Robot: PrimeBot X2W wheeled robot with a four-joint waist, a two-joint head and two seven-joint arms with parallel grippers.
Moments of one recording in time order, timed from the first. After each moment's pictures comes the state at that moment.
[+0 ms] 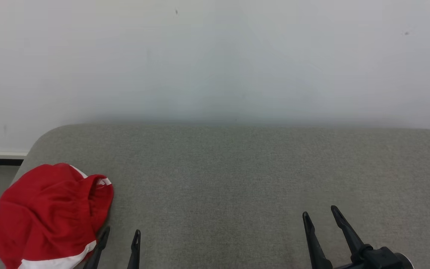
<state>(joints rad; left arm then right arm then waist) 0.02 0.08 -0.11 0.00 -0.03 0.02 -0.26 0.06 -0.12 0.29 0.01 0.10 0.13 -0.26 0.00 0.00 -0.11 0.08</state>
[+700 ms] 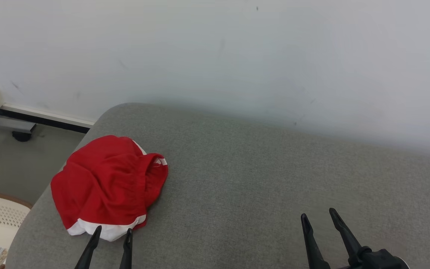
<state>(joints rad) 0.02 0.08 -0.08 0.00 -0.02 0.01 -0.26 0.07 -0.10 0.28 0.01 0.11 0.13 -0.26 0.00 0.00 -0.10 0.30</state>
